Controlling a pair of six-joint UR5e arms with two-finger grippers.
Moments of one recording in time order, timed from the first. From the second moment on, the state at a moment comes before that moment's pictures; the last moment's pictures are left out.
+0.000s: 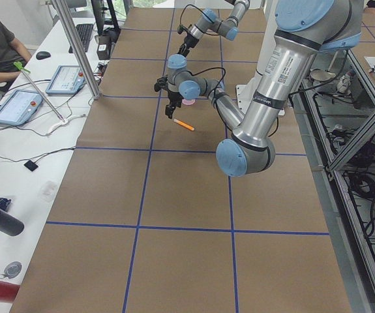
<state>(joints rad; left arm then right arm) -0.69 -2.05 -1.78 -1.64 -1.99 -0.58 0.54 -1.27 1.91 -1.07 1.45 1.22</state>
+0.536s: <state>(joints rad) -0.62 -2.10 -1.65 -1.64 -1.99 -0.48 0.81 -1.39 1.91 -1.09 1.86 1.16</state>
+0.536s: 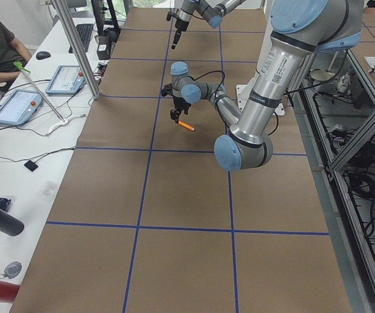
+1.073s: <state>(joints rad) -0.61 -2.16 -1.57 -1.62 -1.99 -0.43 0.85 -1.42 1.91 -1.09 1.93 1.11</state>
